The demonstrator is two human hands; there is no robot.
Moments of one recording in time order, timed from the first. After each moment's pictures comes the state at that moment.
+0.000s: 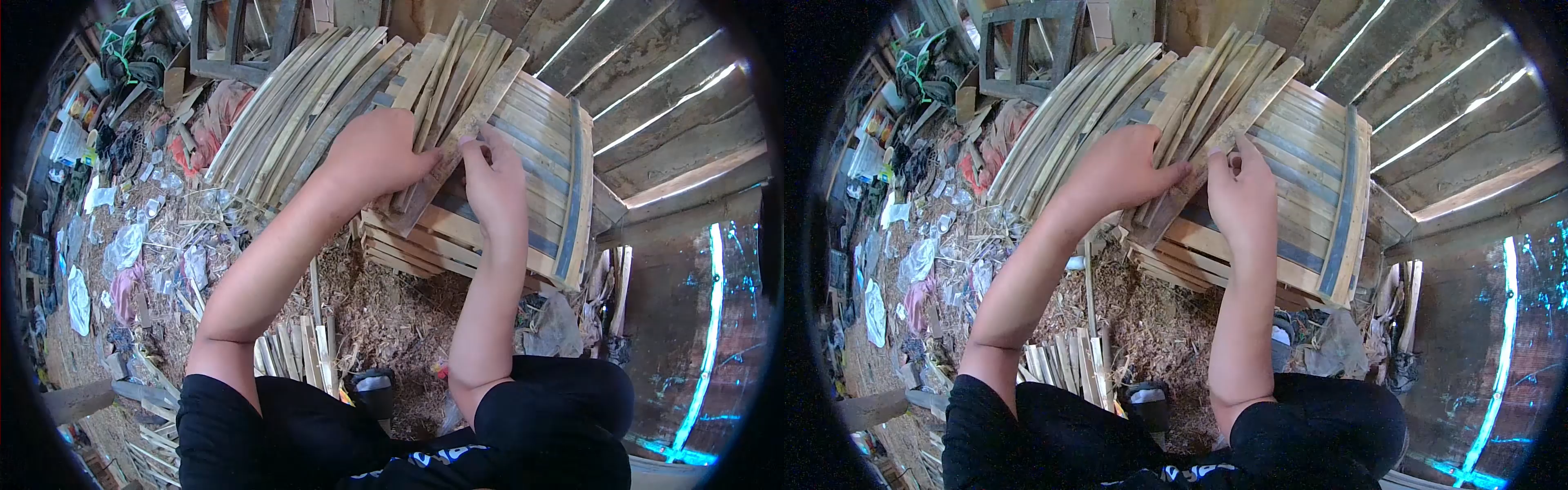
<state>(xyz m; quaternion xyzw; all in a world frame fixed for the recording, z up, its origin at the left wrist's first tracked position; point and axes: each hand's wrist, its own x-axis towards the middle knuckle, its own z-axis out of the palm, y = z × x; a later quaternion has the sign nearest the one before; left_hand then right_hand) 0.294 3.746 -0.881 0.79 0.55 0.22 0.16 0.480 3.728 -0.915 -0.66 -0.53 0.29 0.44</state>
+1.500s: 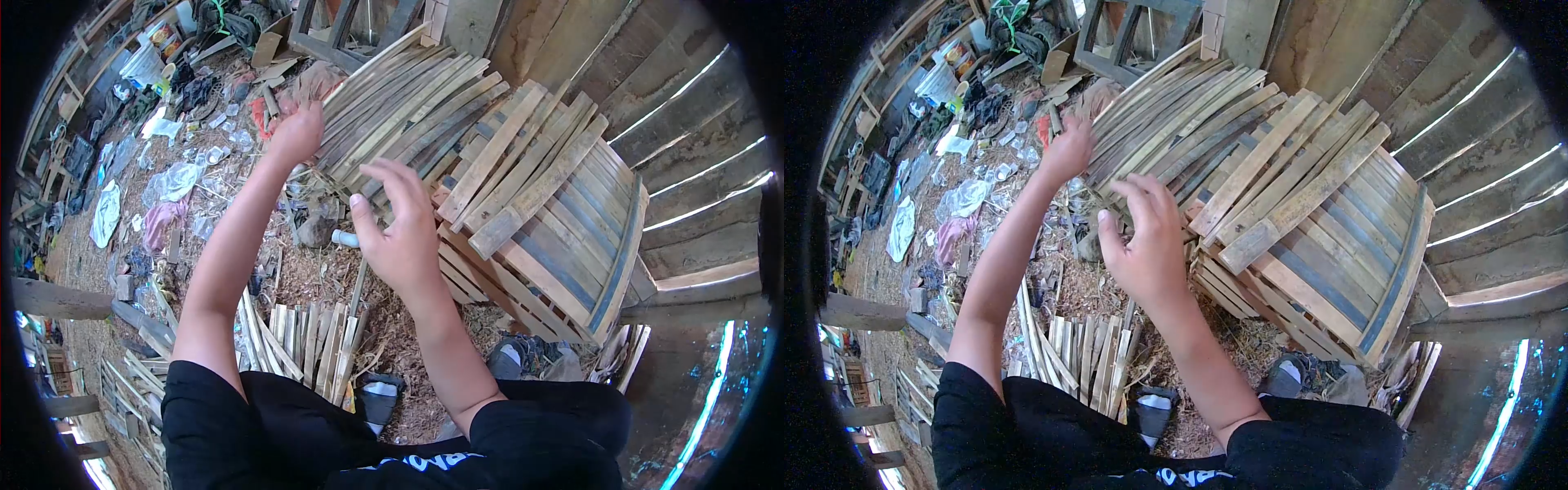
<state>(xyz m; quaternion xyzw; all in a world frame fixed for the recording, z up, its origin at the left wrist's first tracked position) 0.002 3.770 -1.013 0.69 0.69 0.16 -0.14 0.306 3.656 -0.933 -0.34 -0.74 0.31 0.49</state>
